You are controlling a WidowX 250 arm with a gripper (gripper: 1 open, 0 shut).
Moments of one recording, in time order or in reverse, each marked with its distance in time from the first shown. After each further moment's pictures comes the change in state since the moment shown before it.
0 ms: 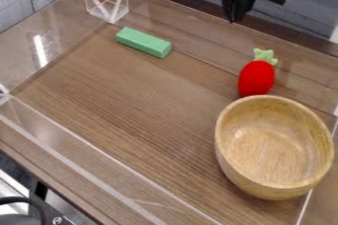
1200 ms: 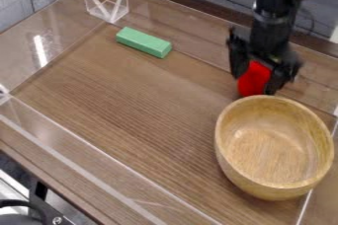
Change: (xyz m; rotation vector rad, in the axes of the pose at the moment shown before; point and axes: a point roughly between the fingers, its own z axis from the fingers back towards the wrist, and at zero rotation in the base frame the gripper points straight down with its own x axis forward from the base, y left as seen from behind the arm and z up) arm -0.013 -0.050 -0.114 -0.062 0.146 -0.204
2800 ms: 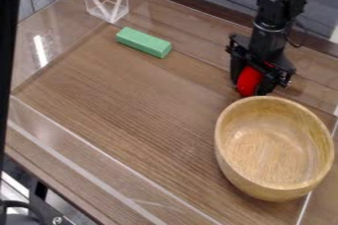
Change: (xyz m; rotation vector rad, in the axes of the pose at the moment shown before) arm 0.018 0.012 -0.015 0.026 0.044 -0.019
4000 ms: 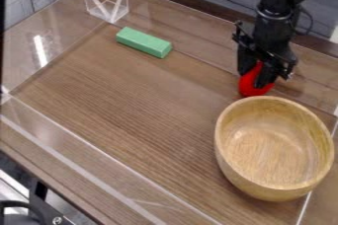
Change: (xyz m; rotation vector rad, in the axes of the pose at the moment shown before) arm 0.002 0.001 0.007 -0.010 -0.006 -0.138
